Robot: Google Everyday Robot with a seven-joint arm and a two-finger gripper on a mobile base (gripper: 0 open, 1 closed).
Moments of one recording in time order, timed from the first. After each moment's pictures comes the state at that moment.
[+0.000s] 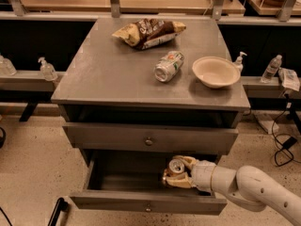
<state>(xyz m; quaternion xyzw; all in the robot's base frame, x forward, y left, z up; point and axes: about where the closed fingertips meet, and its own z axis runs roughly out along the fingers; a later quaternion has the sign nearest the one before) 0.505 -0.102 0.544 -0.45 0.70 0.23 0.50</state>
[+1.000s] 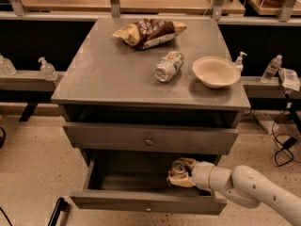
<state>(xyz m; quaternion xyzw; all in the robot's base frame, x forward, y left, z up) 0.531 -0.124 0.481 -0.43 0.73 0.22 0.47</state>
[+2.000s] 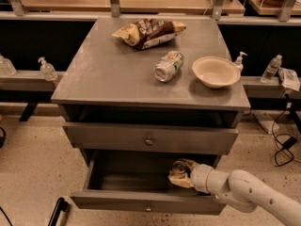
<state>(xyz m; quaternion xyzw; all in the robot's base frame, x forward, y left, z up) 0.536 -0.125 0.461 -0.41 0.75 0.20 0.47</state>
